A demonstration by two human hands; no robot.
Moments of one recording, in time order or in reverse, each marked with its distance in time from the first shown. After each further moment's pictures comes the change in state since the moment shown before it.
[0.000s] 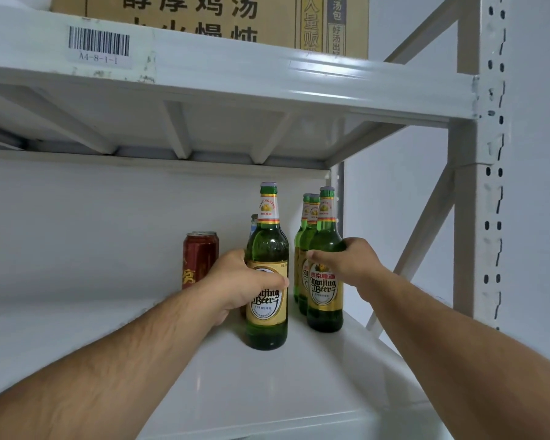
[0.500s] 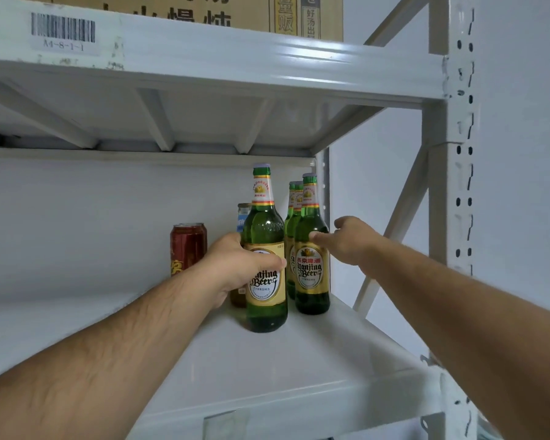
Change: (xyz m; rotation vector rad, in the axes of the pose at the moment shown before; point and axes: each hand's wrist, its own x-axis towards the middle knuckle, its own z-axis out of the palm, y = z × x) left_hand 0.002 0.007 0.013 -0.006 0.007 0.000; right_hand -0.042 -0.025 -0.032 -0.194 -0.046 -0.018
